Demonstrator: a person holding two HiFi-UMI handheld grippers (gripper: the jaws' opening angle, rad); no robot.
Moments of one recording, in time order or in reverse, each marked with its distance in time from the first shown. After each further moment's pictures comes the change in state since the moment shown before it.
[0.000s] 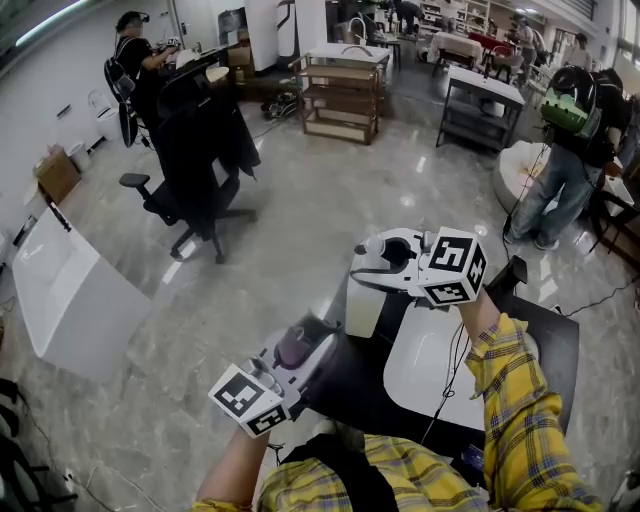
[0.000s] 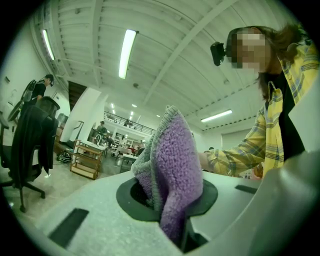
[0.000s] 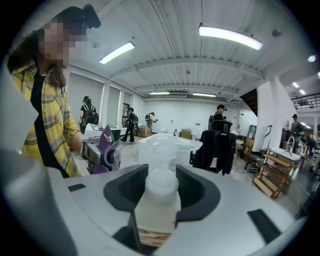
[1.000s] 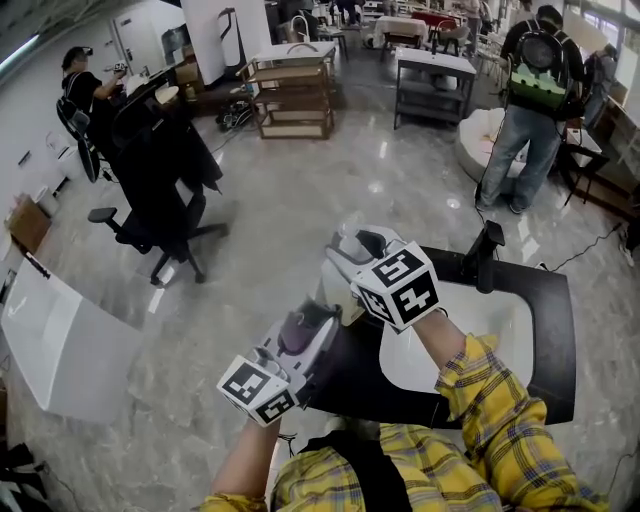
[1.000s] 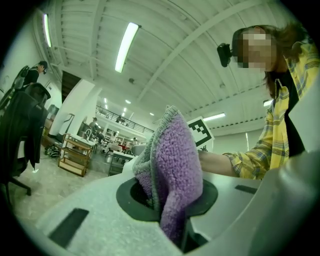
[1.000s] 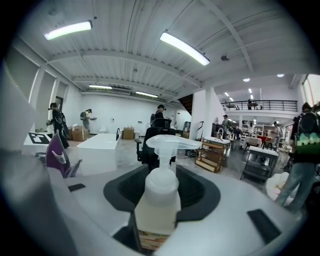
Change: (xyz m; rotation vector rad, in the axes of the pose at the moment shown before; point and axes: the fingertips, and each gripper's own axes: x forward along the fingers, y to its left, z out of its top) left arm 0.033 -0.001 -0.011 -0.037 0.013 -0.113; right arm -0.023 -0.036 -0.011 0.232 0.031 -0.728
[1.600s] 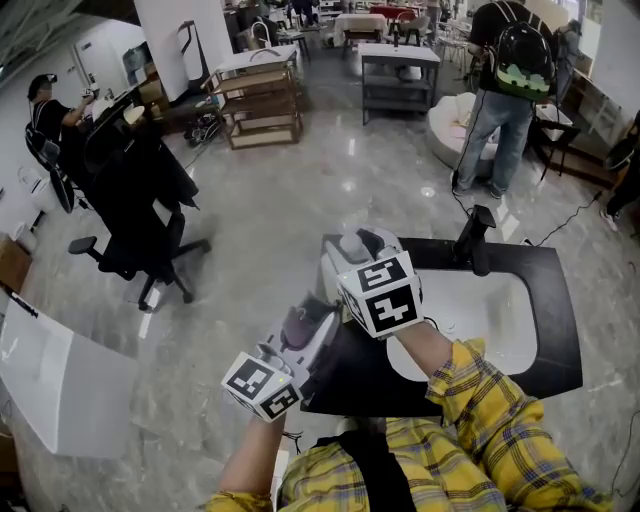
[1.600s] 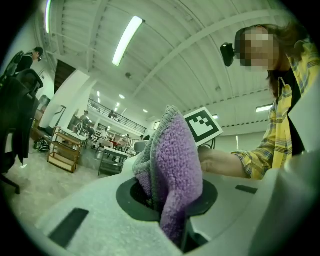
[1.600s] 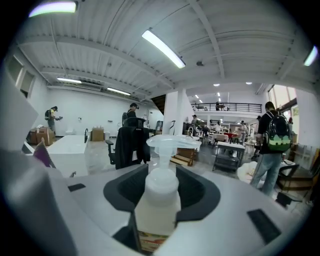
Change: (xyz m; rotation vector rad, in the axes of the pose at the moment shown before) left arm 0.005 0.023 -0.003 -0.032 0.022 -0.112; right arm -0.001 -0.019 -0.001 0.105 0.014 -0.352
